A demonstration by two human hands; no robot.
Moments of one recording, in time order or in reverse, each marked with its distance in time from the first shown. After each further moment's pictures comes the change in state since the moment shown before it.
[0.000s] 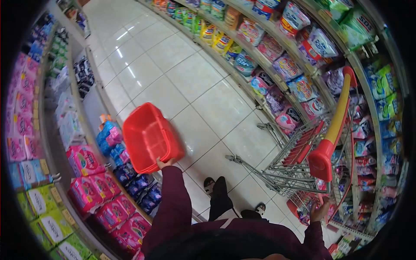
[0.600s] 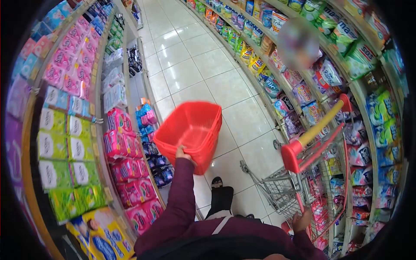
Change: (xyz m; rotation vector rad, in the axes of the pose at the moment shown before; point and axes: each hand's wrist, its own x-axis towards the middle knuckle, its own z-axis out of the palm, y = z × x) left_hand -0.299 -0.065 0.033 0.428 0.137 0.124; right_hand -0.001 0.002 -0.046 0.241 -0.362 -0.090
